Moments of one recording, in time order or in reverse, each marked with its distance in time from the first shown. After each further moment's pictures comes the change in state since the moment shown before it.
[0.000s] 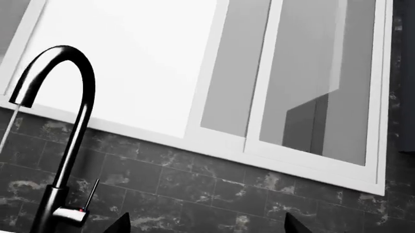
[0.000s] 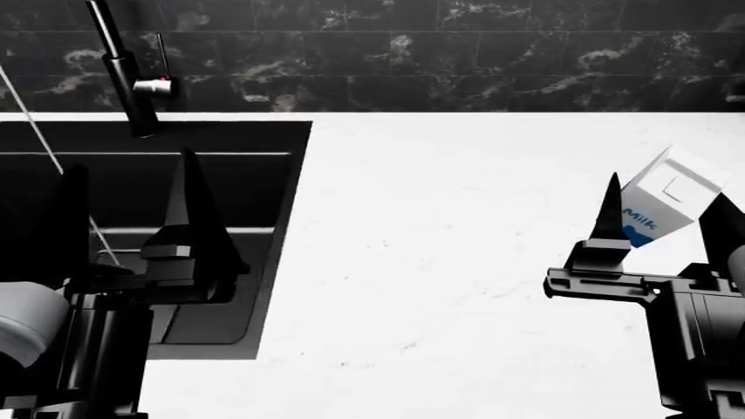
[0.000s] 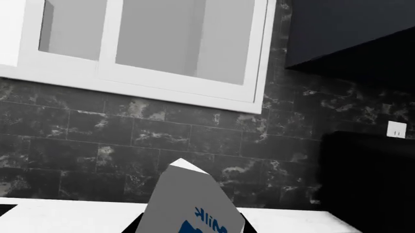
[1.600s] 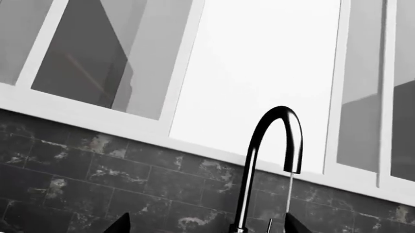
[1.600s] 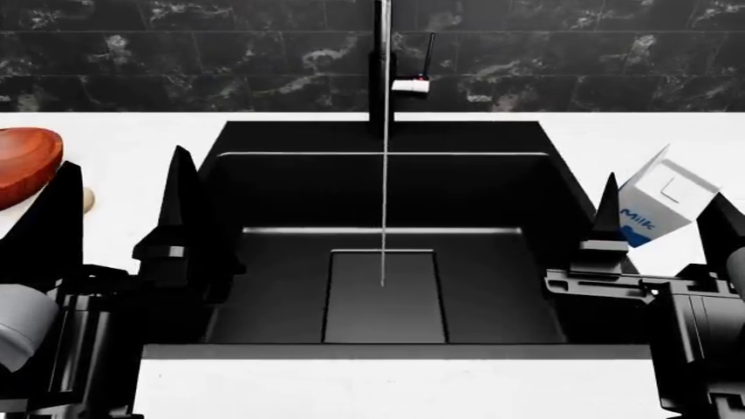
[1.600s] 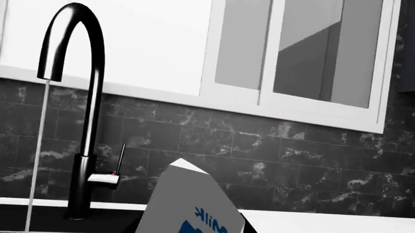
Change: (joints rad) left arm 0.007 -0.007 -0.011 0.009 -0.001 0.005 -0.002; right arm -0.024 -0.002 0.030 -0.009 -0.005 0.013 -0.008
